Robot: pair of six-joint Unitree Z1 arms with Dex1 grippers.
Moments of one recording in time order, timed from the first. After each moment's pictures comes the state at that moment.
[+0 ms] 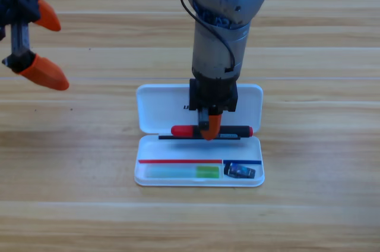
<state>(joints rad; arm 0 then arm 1) -0.52 1.51 -1.37 0.90 -0.13 0.73 0.91 2.50 -2.45 1.42 0.04 -0.71</state>
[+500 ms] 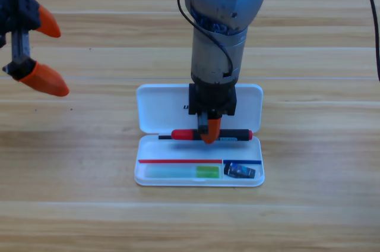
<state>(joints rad) -0.52 1.50 -1.33 0.87 -0.13 0.73 0.91 2.52 -2.45 1.42 0.04 -0.71</state>
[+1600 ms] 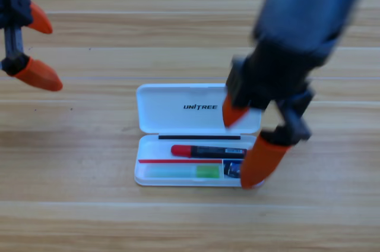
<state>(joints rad) -0.48 1.49 -1.31 0.85 -0.13 0.73 1.00 2.02 -2.02 1.39 0.28 -0.68</state>
